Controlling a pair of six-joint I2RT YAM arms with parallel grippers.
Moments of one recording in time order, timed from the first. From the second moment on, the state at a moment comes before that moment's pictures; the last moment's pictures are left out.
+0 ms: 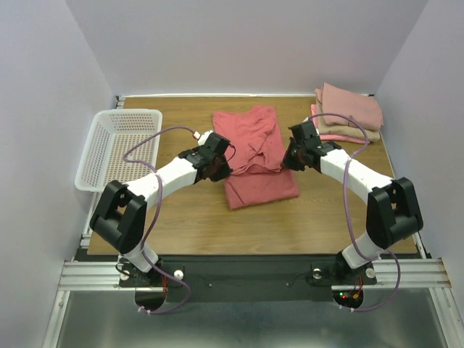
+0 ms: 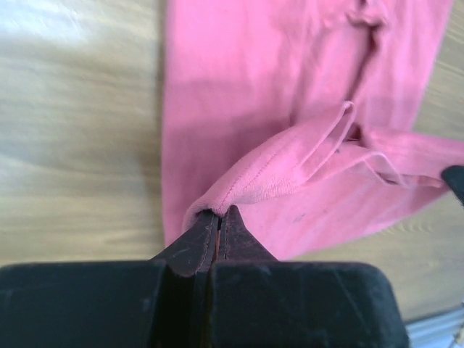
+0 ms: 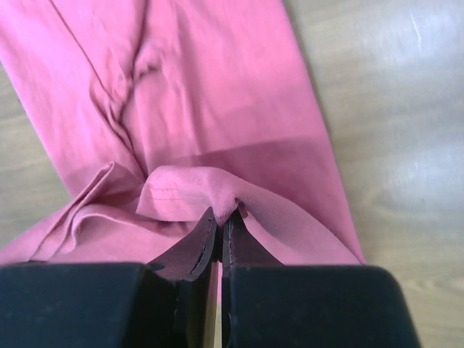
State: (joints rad) left arm -0.66 1.57 1.09 -0.43 -0.13 -0.94; right arm 0.40 1.56 1.11 -0.44 0.09 0.73
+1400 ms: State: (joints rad) left arm -0.56 1.79 1.30 -0.45 -0.18 -0.82; right arm 0.34 1.82 1.33 -0.38 0.04 0.66
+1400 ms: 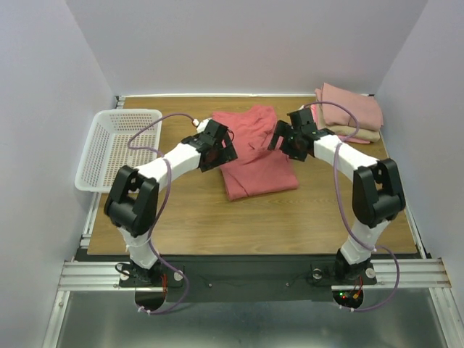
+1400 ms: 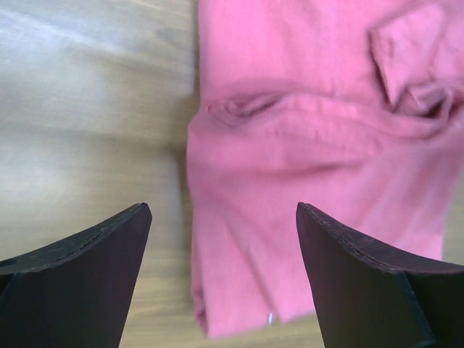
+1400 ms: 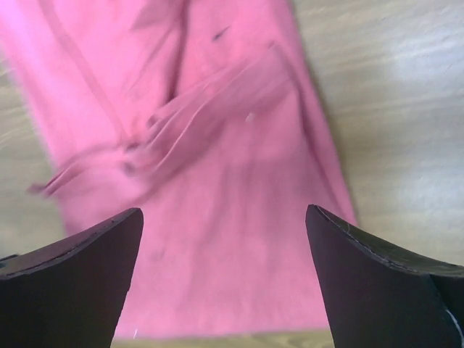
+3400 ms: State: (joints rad) left arm -0.75 1.31 0.57 -0.14 0.02 -0.87; right arm 0.15 1.25 0.54 -0.19 -0.34 0.68
